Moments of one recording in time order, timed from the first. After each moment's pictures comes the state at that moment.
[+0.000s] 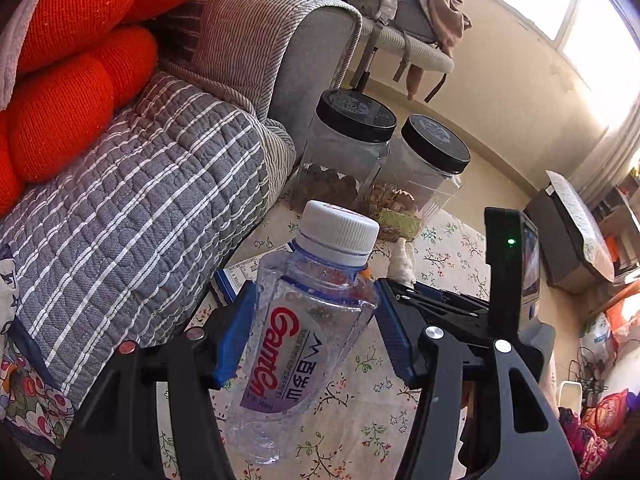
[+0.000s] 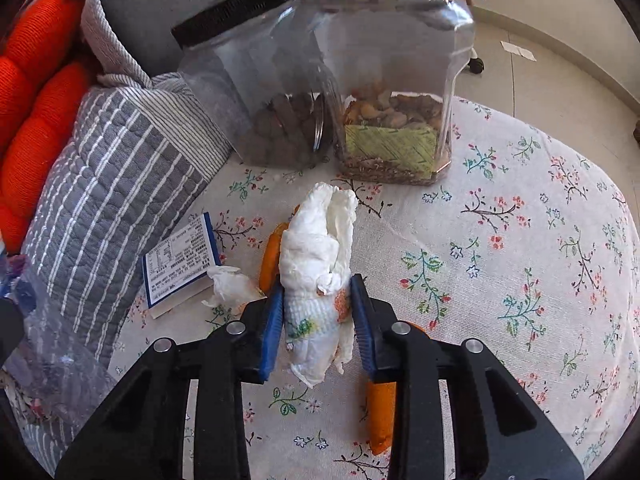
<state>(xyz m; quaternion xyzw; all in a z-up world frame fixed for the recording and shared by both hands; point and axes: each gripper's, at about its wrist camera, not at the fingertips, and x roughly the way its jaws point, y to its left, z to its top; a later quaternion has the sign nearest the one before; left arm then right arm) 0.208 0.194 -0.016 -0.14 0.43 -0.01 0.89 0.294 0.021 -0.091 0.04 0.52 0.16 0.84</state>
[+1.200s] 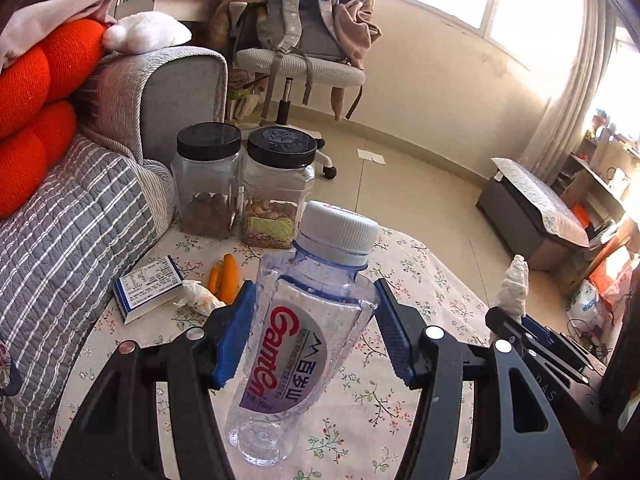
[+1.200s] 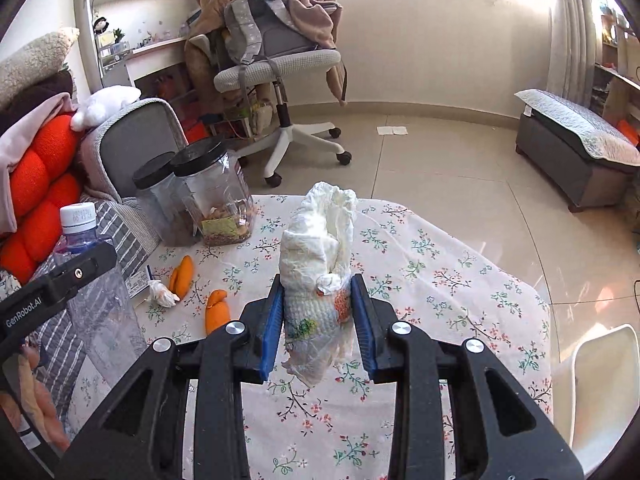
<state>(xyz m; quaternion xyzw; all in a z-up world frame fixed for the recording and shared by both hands) 0.160 0.050 0.009 -0.09 0.35 -0.09 0.93 0.139 -0.162 0.000 0.07 0.34 0.00 0.94</state>
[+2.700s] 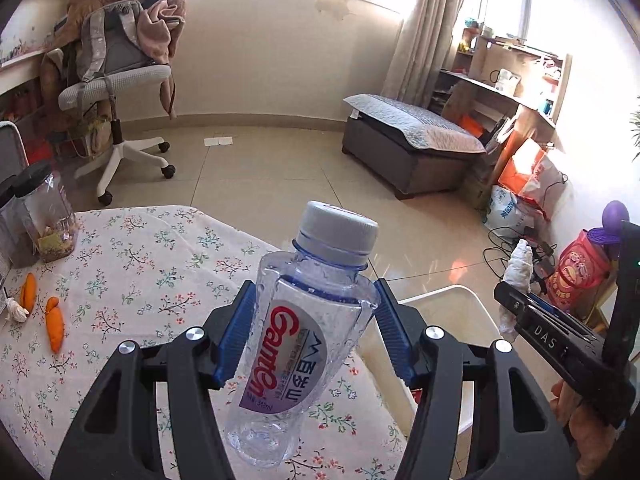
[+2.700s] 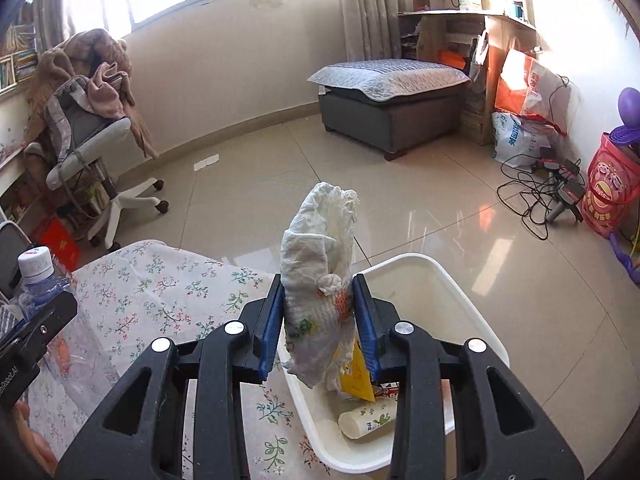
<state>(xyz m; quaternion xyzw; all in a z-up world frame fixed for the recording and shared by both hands) 0.071 -0.248 0.005 0.02 0.34 -0.30 0.89 -0.020 -0.443 -0.021 0.19 0.31 -0.28 0.89</state>
